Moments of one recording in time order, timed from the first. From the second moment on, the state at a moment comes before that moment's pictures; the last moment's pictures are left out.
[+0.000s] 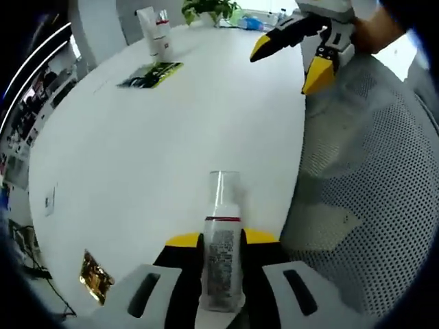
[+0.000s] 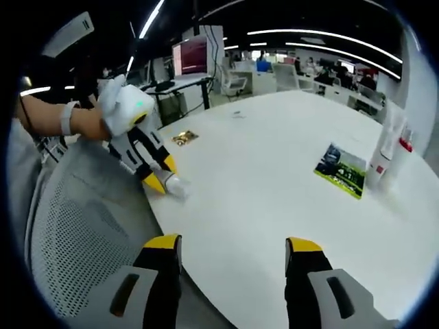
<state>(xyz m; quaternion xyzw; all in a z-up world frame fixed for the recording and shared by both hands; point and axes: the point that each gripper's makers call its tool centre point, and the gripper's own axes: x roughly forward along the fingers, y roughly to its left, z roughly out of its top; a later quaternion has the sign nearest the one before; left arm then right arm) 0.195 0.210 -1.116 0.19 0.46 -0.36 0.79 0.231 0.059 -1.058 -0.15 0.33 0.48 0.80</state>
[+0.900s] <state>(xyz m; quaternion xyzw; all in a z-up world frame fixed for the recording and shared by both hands) 0.189 0.167 -0.997 -0.04 0.30 -0.29 0.91 0.171 0.154 -0.985 0.32 0.44 0.48 0.69</state>
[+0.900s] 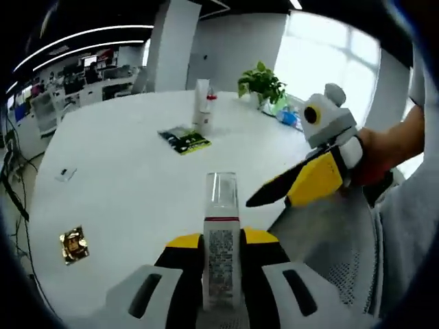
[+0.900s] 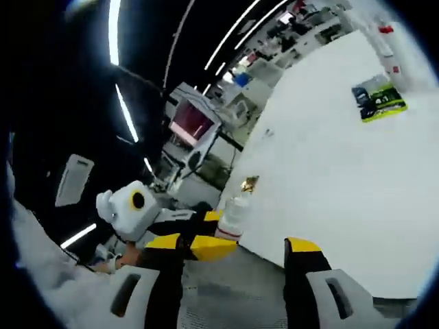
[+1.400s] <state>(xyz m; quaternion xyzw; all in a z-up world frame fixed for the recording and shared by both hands) 0.182 0.148 -0.998 0.00 0.28 -0.33 0.90 0.185 0.162 -0.989 0.30 0.44 0.46 0.71</state>
